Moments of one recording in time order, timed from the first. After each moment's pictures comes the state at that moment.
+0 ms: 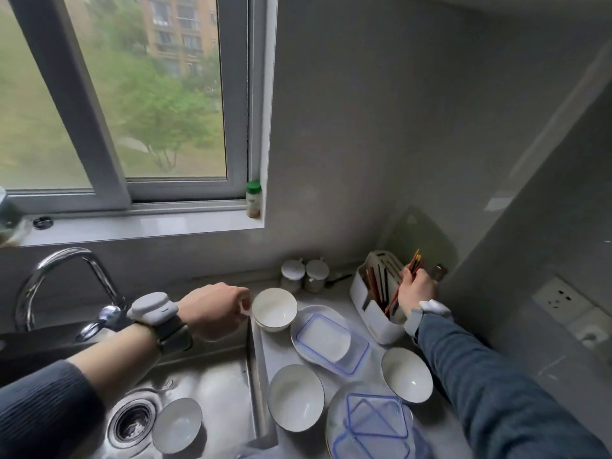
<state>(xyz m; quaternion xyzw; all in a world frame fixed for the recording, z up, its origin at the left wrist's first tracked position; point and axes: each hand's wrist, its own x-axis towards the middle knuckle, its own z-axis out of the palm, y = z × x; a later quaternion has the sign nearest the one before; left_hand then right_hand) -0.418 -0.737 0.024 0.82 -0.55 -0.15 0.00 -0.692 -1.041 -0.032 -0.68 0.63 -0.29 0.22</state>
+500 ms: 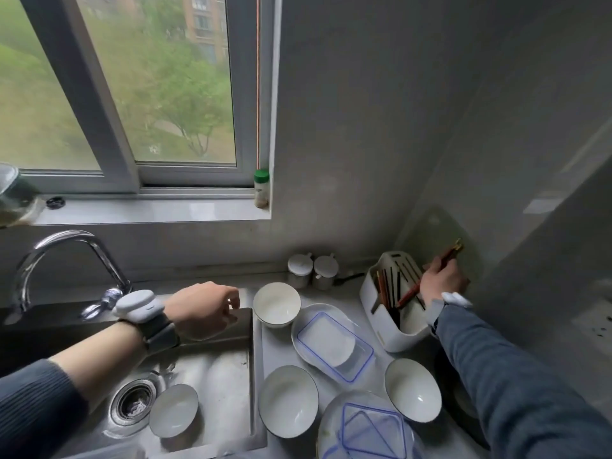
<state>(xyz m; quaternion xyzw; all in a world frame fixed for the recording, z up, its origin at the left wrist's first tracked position) -0.416 -0.753 0.003 0.85 -0.49 -0.18 -0.02 -0.688 -1.112 -0.036 -0.66 0.64 -0.35 0.19</state>
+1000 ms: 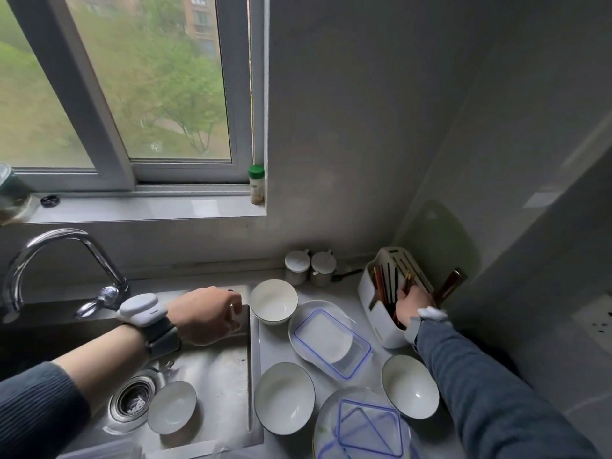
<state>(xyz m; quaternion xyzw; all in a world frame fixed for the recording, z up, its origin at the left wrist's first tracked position) -0.427 -0.761 -0.012 0.85 -0.50 -0.18 -0.03 -0.694 -1.093 -0.095 -0.74 0.63 -0.08 0.22</state>
